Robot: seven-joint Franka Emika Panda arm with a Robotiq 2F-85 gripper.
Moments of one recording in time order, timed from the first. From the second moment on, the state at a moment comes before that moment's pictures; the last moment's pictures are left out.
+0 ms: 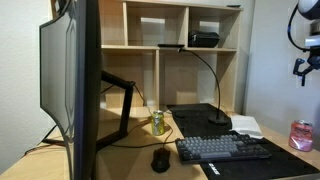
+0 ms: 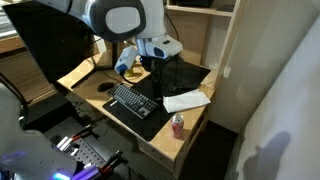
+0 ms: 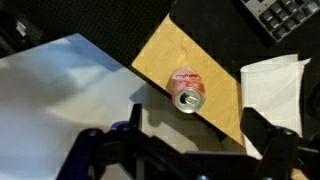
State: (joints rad) arm -0.36 -0.34 -0.16 -2.46 -0.20 2.21 0.51
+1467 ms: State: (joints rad) arm -0.34 -0.01 -0.26 -2.48 0.07 2.59 0.79
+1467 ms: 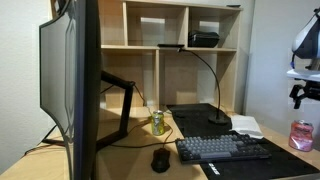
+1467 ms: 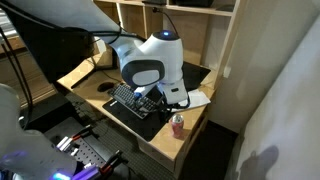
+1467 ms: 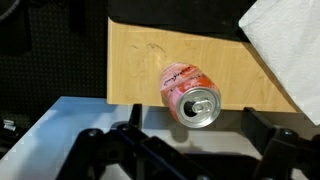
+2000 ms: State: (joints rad) arm -0.30 0.14 -0.26 -2.49 0.23 2.84 0.78
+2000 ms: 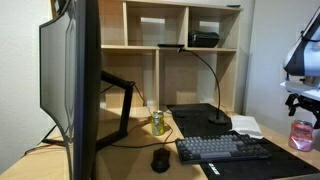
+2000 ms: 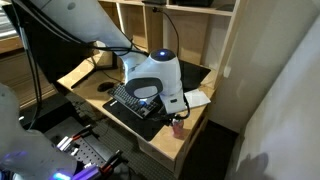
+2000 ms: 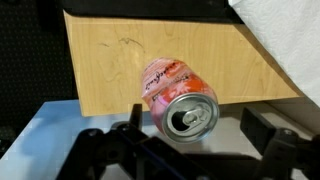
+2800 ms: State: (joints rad) arm -0.29 0.26 -0.26 -2.44 0.35 2.89 0.75
